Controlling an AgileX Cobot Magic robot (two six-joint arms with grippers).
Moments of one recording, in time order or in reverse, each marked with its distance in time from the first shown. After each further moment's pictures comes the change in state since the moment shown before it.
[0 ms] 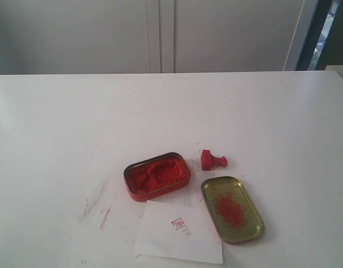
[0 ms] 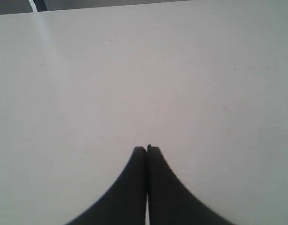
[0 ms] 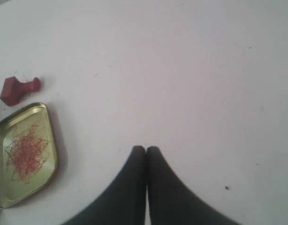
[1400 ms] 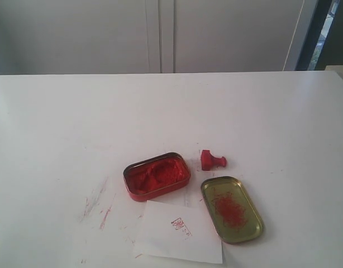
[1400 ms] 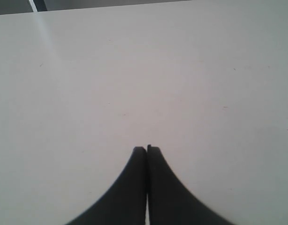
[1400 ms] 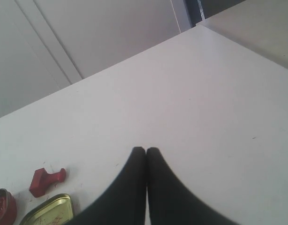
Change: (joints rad) left arm 0.000 0.000 0.000 0.000 0.000 0.000; right arm -0.118 -0.131 0.016 0.000 -0.216 0.000
